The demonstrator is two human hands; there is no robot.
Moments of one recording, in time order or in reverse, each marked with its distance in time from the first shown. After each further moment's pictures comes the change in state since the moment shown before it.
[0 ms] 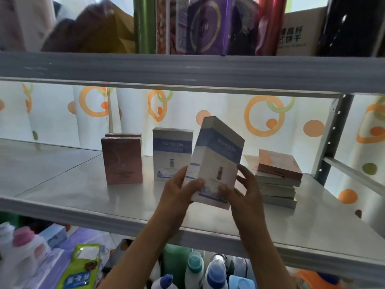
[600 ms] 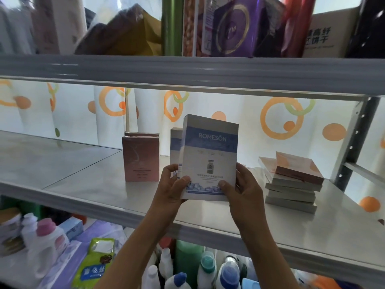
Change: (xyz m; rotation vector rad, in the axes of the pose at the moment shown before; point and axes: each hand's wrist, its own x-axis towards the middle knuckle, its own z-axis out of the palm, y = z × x) left_hand -0.003 0.004 -0.056 0.059 0.143 0.010; right_hand -0.003 -0.012 0.041 -0.102 -0.069 -0.059
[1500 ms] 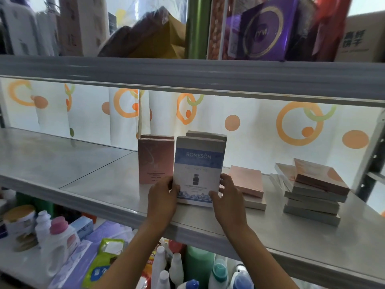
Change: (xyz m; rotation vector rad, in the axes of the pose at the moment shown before) left_hand 0.039 -0.043 -0.070 0.841 0.321 0.187; right_hand 0.028 0.050 0.066 -0.485 -0.051 -0.030
